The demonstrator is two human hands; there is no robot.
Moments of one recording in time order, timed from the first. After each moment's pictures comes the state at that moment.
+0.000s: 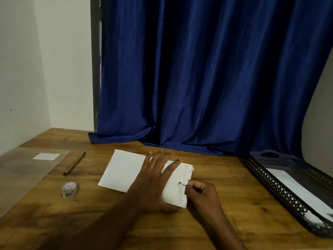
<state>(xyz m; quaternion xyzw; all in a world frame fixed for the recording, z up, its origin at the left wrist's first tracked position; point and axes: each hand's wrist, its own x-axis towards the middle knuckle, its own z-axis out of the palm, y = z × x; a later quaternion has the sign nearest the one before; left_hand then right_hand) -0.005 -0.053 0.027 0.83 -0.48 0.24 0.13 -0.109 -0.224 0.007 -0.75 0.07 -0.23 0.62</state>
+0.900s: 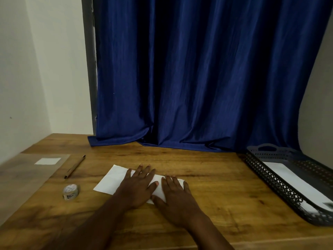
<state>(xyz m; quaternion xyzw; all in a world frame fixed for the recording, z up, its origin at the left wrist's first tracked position) 0.032 -0.035 0.000 0.93 -0.36 -0.02 0.03 -0.087 -0.186 -0.002 -0.99 0.03 -0.02 0.10</state>
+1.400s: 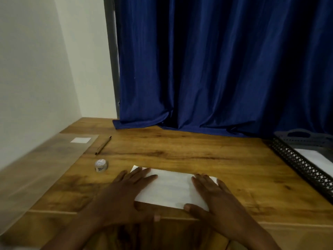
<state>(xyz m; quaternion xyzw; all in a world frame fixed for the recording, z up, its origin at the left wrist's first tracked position) -0.065 0.085 0.012 0.92 -0.39 -0.04 0.07 -0.171 -0.210 -0.007 -0.99 -0.02 -0.02 0.10</state>
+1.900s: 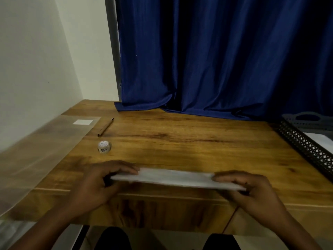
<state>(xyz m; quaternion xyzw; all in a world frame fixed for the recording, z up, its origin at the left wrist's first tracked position) -0.082 0.141 0.008 0.80 -0.39 0.06 0.44 -0.224 -0.236 0.015 -0.87 -0.06 -0.19 0.45</state>
